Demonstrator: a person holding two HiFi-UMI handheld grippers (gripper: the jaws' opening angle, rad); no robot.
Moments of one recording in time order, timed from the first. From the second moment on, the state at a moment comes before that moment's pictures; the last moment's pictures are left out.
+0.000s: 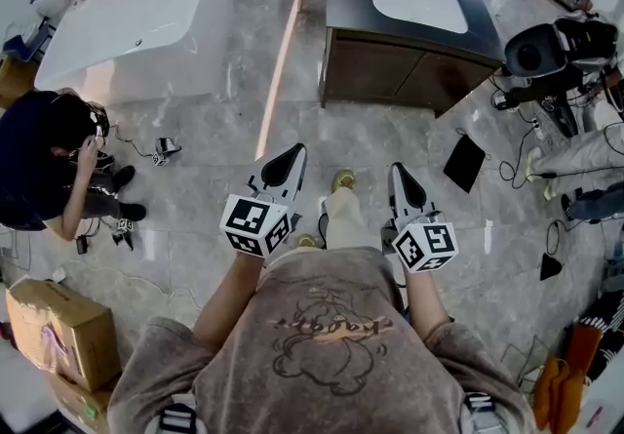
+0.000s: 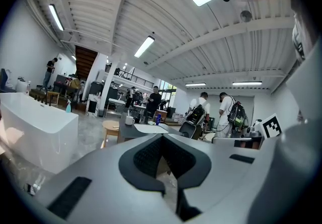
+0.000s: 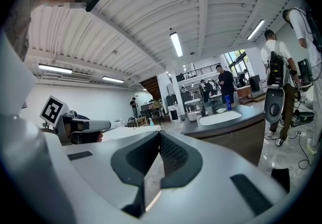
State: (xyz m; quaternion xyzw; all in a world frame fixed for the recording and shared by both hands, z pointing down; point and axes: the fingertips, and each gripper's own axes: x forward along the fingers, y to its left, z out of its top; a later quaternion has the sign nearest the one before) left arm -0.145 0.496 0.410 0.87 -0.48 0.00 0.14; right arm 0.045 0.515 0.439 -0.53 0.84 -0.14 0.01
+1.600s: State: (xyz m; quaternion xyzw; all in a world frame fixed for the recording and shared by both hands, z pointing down) left arm -0.061 0.170 0.410 0.85 -0.51 0.01 0.12; right arm 0.122 0.185 0.459 -0.49 0.86 -0.15 0.01
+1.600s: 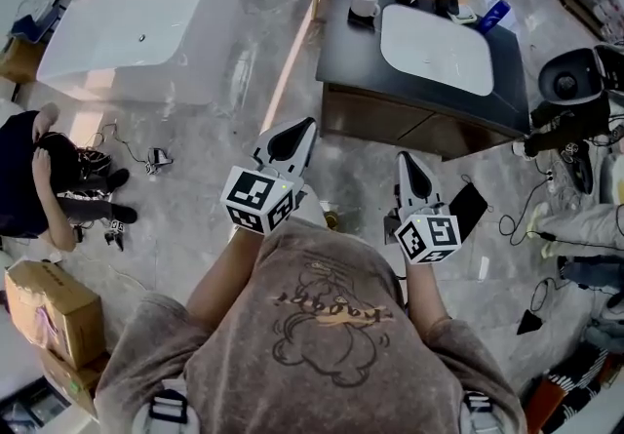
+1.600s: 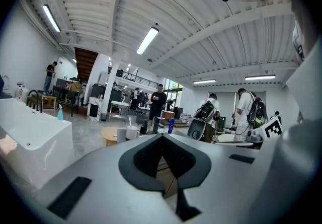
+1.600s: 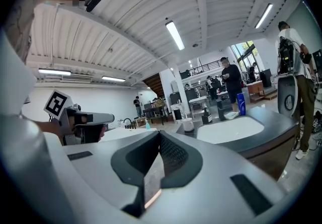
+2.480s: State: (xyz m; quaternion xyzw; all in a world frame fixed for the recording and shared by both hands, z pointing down) left arm -0.062 -0.079 0.409 0.88 -0.46 0.02 0.12; right arm 0.100 -0.046 0.455 -0.51 0.85 -0.13 0.00
